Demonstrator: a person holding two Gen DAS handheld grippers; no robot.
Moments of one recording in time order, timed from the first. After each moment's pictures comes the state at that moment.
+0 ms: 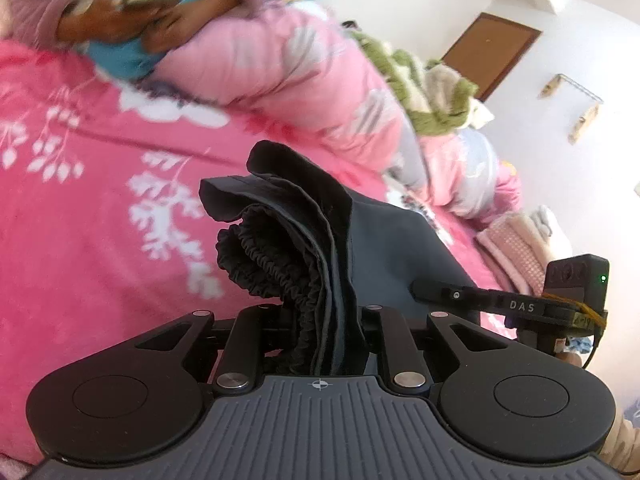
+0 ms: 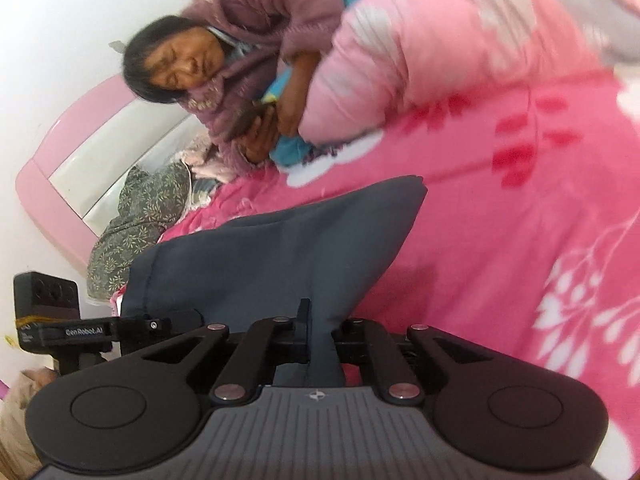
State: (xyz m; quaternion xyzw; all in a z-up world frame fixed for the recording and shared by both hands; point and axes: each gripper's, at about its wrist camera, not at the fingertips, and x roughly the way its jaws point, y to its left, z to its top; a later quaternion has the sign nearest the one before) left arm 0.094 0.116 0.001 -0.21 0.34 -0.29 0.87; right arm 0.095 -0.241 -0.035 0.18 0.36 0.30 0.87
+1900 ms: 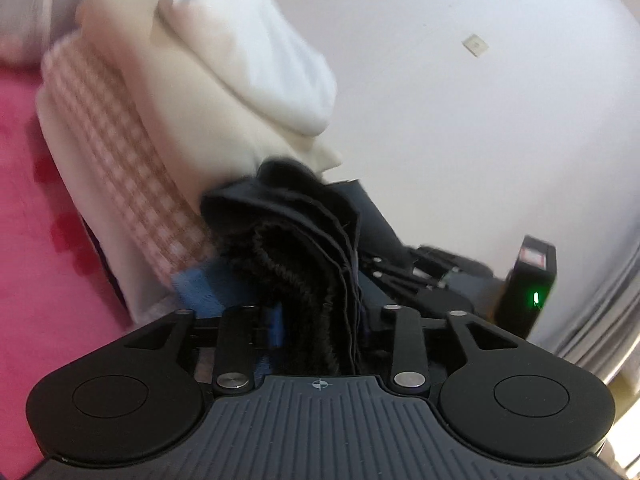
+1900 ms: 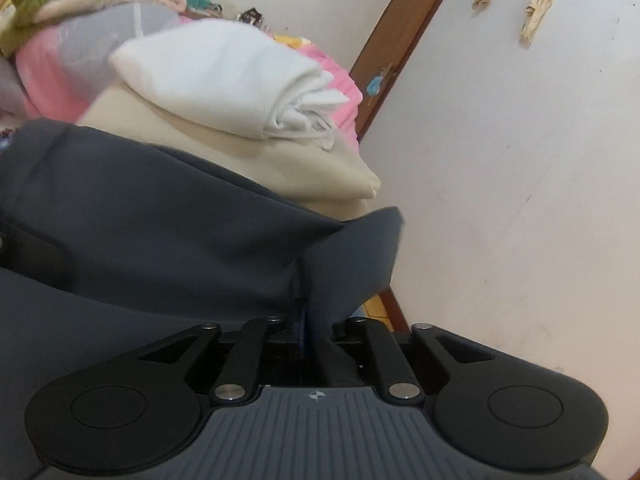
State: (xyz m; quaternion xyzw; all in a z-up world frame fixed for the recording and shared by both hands) left arm 0.128 -0.623 0.002 -0.18 0.36 -0.63 0.66; right arm -0.003 -0.856 0.036 -0.16 0.31 -0.23 0.91
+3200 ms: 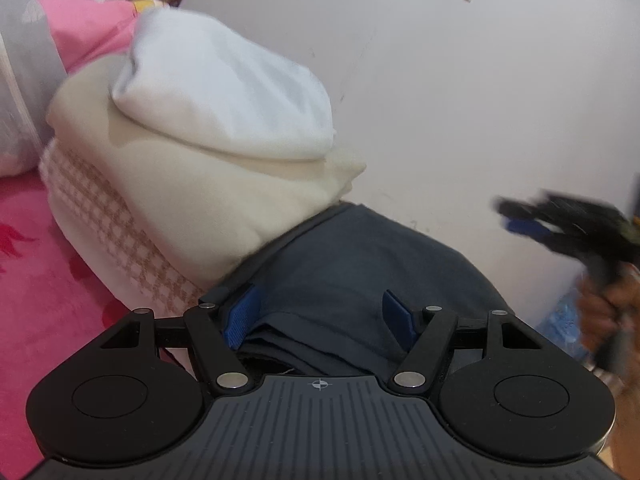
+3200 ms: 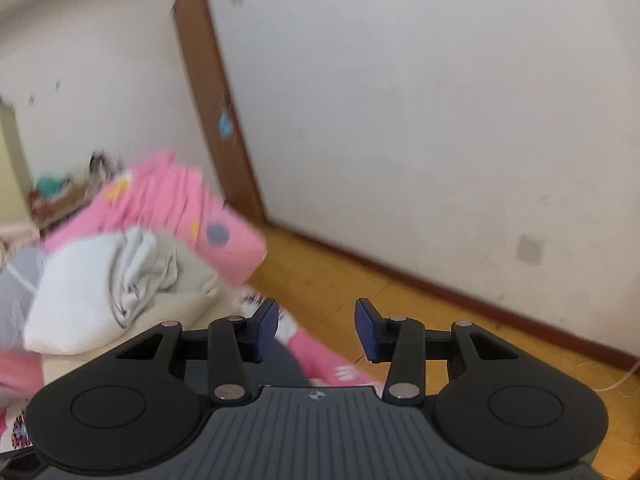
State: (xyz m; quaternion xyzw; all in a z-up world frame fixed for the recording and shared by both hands) left arm 0.109 -0.645 0.043 -0.05 0.31 -0.61 0.73; right arm -0.104 -0.906 0.108 0.20 0.16 -0.36 0.90
